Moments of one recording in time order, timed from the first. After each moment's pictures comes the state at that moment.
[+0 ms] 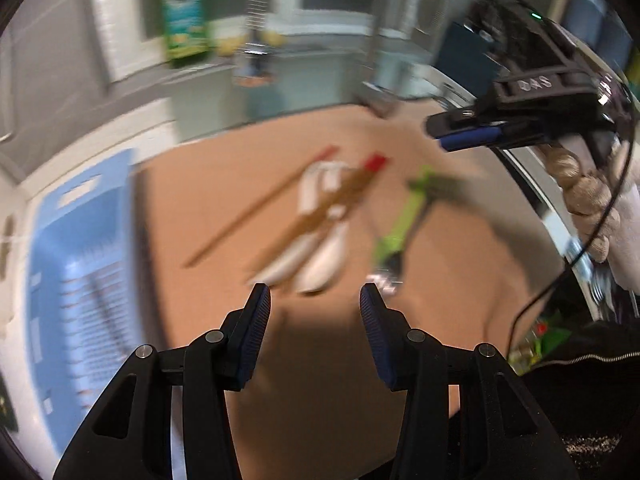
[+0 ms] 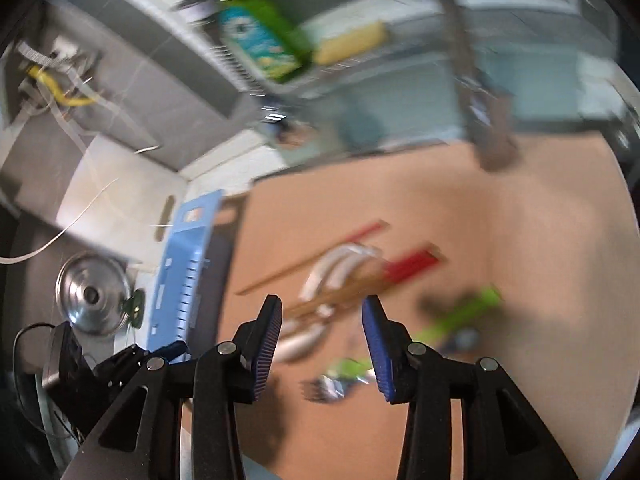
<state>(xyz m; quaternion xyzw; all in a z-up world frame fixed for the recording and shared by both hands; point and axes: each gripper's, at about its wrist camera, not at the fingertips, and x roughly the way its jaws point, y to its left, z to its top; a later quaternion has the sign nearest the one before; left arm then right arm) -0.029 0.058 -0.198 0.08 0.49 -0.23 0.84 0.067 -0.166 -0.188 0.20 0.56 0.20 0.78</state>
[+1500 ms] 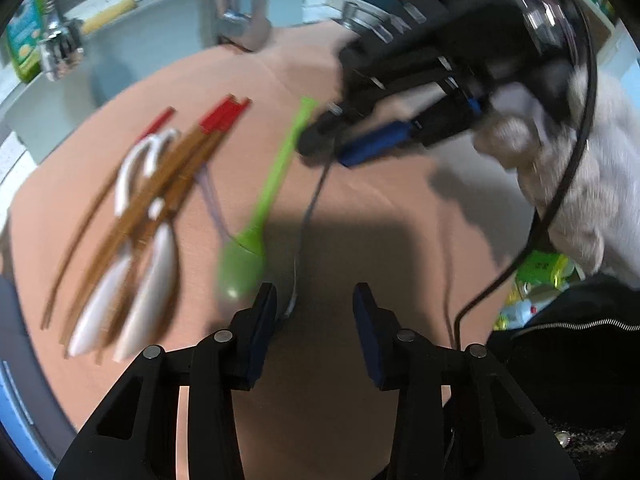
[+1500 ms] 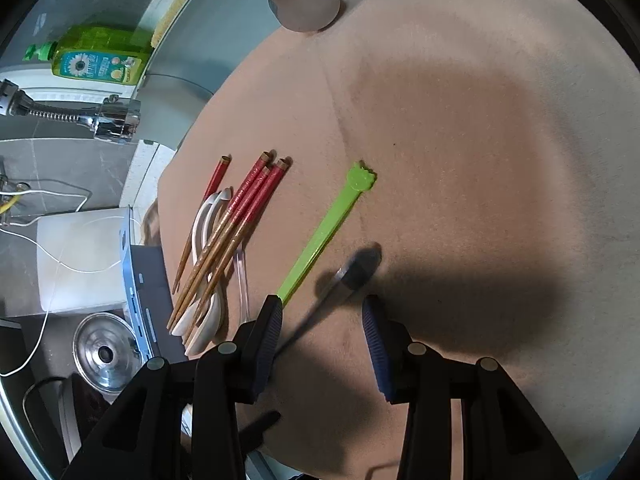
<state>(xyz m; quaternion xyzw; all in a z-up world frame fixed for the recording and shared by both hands) -0.017 -0.050 -0.264 0.14 0.55 -0.35 0.75 0.060 -0.217 -0.280 0.32 0.66 0.10 0.68</state>
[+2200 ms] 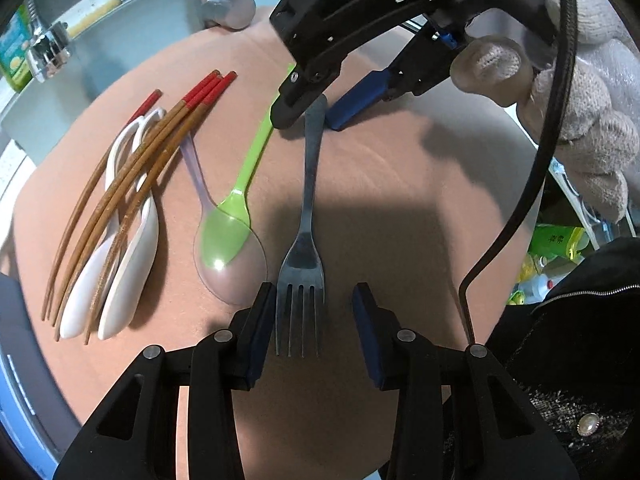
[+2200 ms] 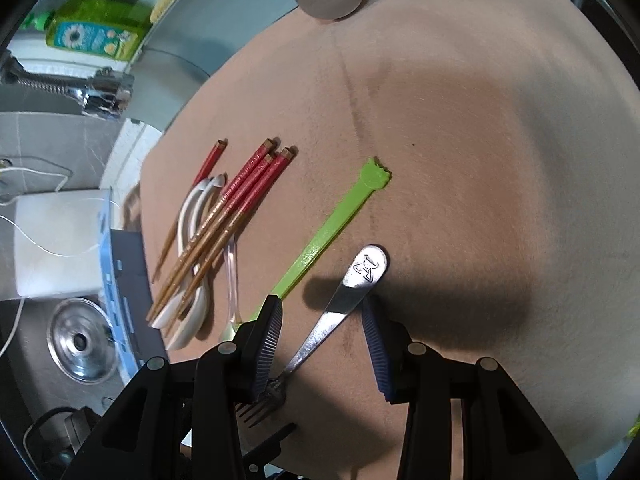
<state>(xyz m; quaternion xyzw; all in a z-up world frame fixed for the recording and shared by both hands) -0.035 -0.056 -0.275 0.18 0.55 -0.34 0.74 0.070 -0.197 -0.274 0.25 0.68 0.09 0.68</state>
